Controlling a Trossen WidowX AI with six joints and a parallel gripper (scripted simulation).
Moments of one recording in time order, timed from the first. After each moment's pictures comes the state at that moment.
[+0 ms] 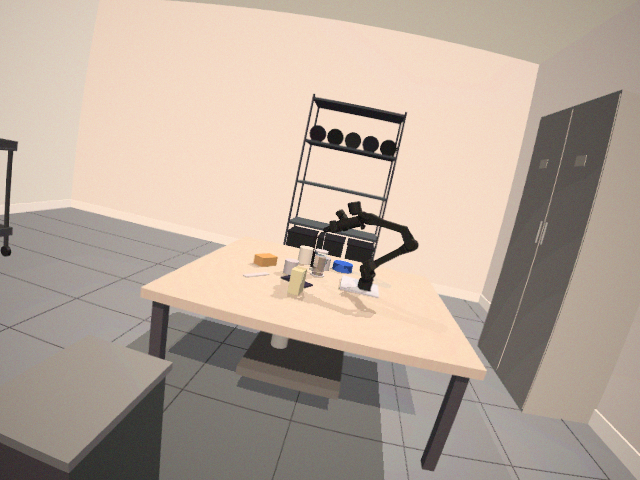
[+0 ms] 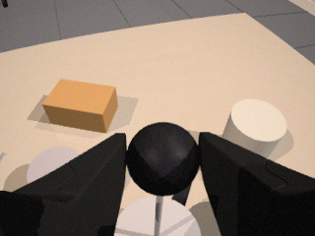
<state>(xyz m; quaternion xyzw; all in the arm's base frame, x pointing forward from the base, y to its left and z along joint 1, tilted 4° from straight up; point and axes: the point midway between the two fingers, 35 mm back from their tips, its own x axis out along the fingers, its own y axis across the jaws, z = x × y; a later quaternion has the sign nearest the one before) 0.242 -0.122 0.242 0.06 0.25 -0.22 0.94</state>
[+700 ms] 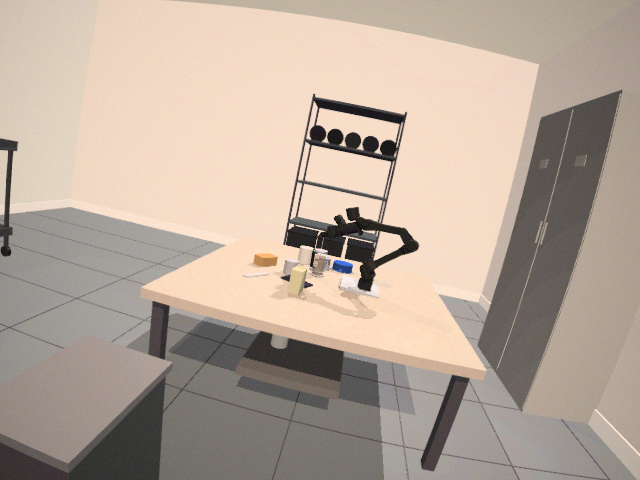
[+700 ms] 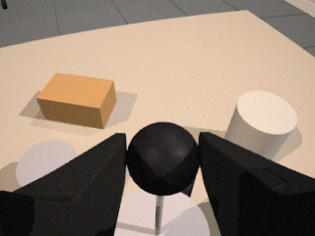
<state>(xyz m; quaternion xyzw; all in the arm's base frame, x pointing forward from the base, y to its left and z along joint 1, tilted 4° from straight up) 0.245 -0.124 0.213 0.06 0.24 -0.22 0.94</state>
